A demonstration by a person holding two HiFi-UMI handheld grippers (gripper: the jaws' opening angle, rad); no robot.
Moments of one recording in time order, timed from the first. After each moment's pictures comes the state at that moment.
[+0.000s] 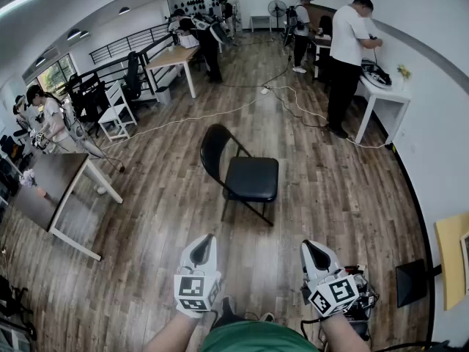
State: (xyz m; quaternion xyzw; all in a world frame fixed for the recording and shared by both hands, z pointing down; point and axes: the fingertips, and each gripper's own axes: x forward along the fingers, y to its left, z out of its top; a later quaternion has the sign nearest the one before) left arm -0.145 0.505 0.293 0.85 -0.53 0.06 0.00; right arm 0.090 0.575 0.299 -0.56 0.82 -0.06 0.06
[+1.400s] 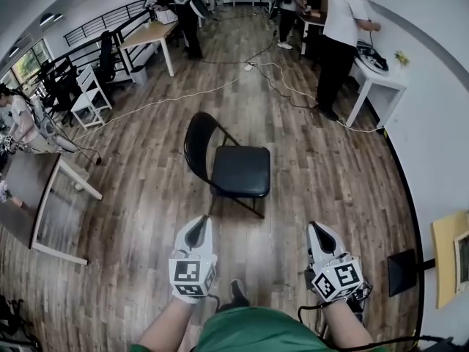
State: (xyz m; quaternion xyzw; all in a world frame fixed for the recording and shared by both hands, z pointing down) left arm -0.136 0.302 0.329 0.87 -0.49 0.07 0.03; right arm 0.117 0.392 0.319 -0.62 0.78 -0.09 0.02
